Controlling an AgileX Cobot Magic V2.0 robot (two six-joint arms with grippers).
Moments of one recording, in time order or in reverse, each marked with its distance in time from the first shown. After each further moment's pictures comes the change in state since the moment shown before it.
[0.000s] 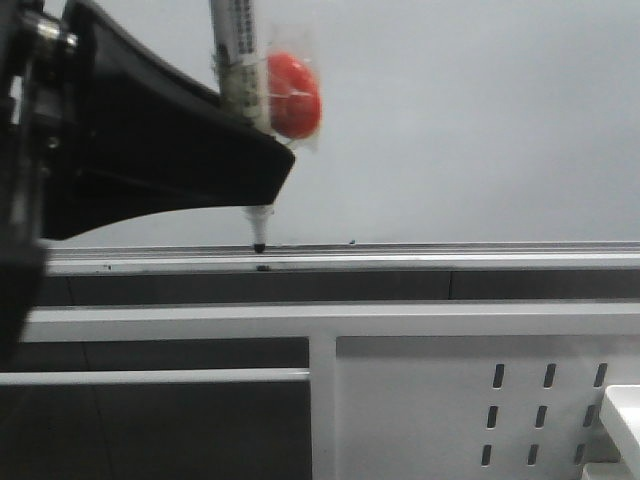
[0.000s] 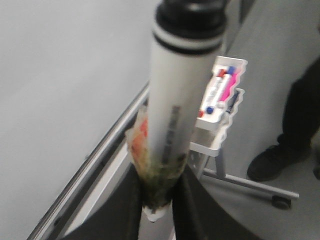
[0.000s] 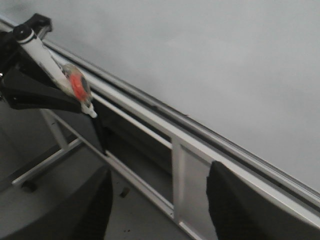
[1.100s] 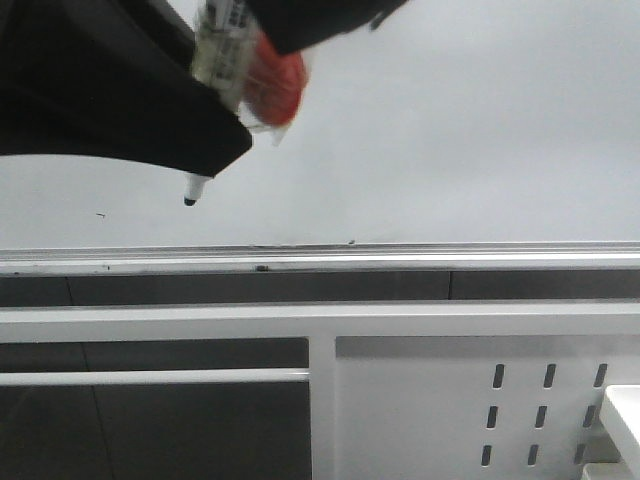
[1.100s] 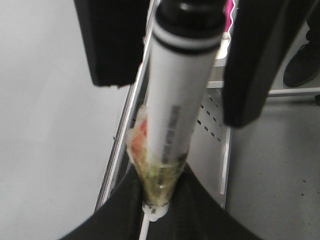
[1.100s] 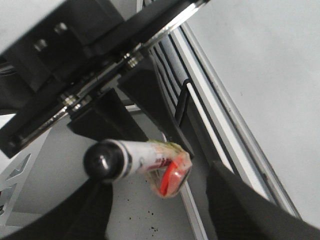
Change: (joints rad) left arm -0.196 -0.027 -0.208 0.251 0.546 0.000; right arm 0.526 0.607 -0.215 0.068 -0.278 -0.324
